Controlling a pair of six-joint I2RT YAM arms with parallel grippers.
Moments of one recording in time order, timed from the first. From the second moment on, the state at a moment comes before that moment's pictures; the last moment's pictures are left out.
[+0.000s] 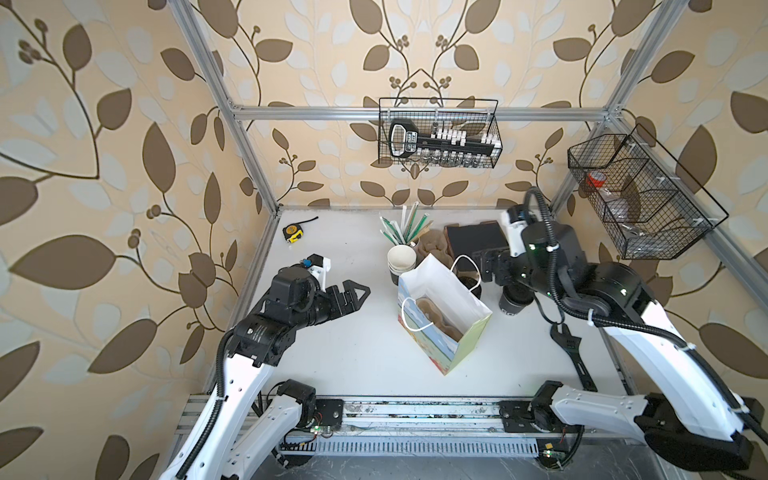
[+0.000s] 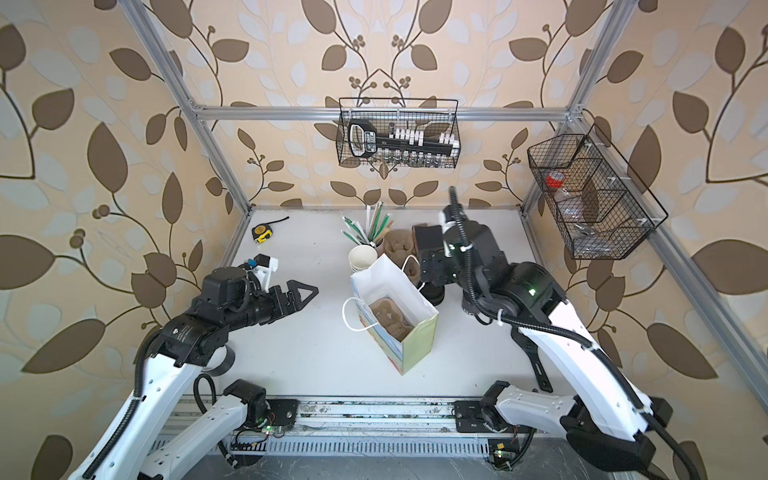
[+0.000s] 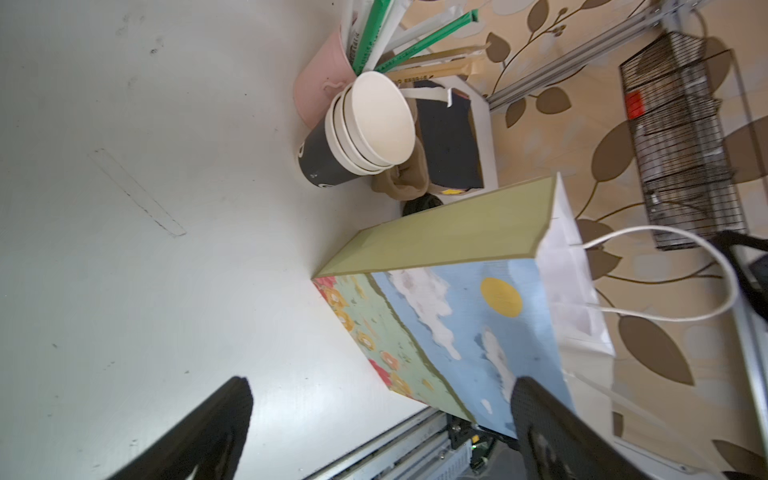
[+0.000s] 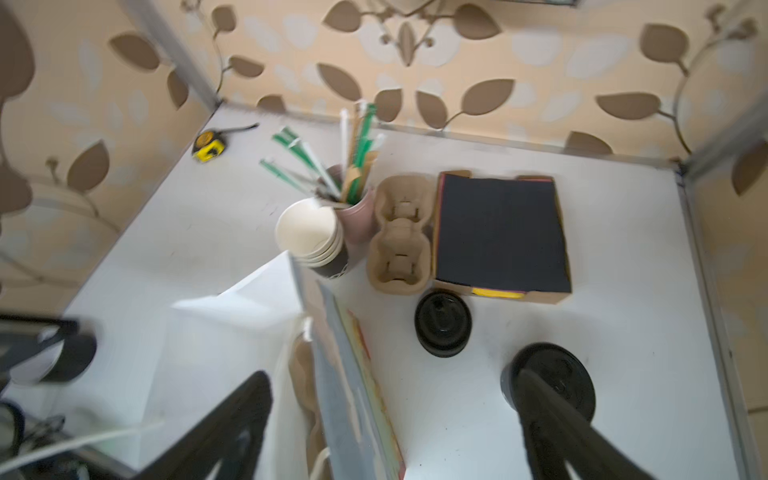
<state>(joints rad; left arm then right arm) -0.27 0.71 0.93 -0.82 0.45 -0.74 0.62 1.08 1.53 -1.09 0.34 0.39</state>
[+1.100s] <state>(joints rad) -0.60 0.86 0.94 -0.86 0.24 -1.01 0.12 1.13 1.07 -0.97 0.23 0.51</state>
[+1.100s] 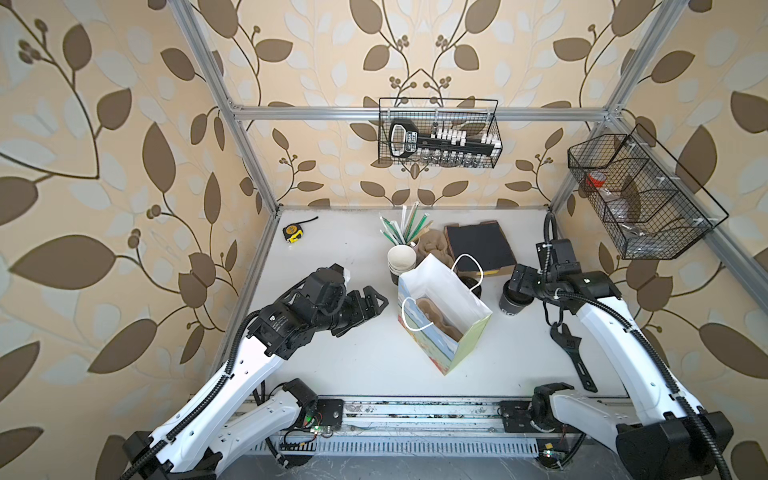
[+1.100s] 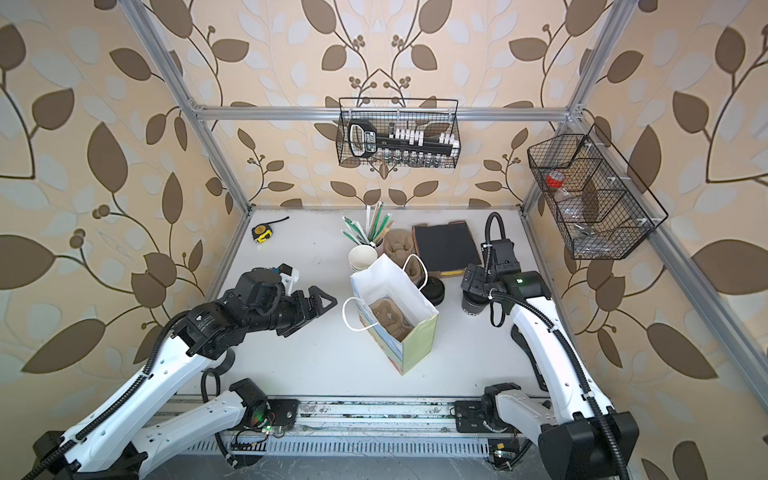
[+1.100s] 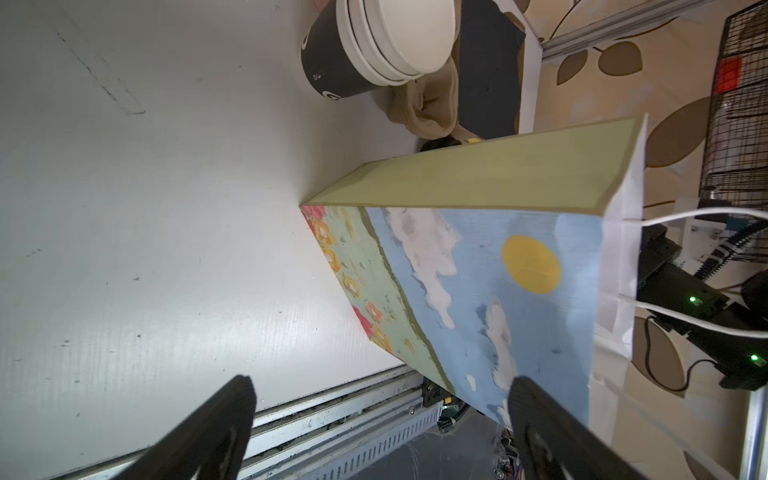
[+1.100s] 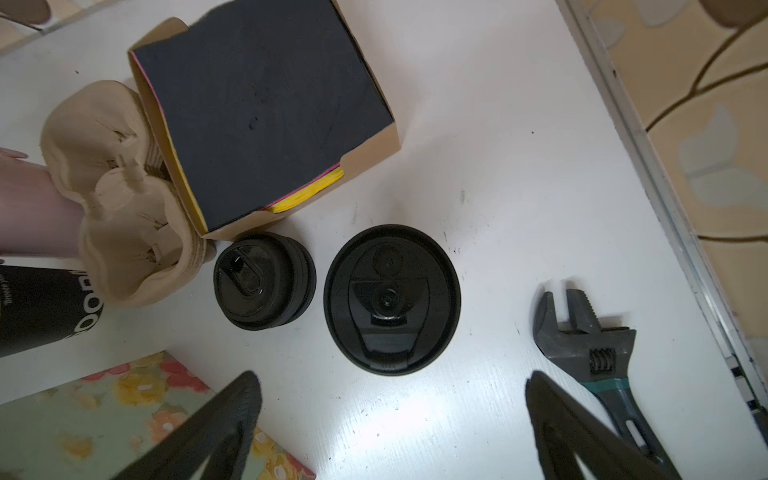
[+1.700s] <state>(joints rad) -0.66 1.13 0.80 -0.56 0.27 -1.10 0.12 1.22 0.99 -0.82 0.22 0.52</state>
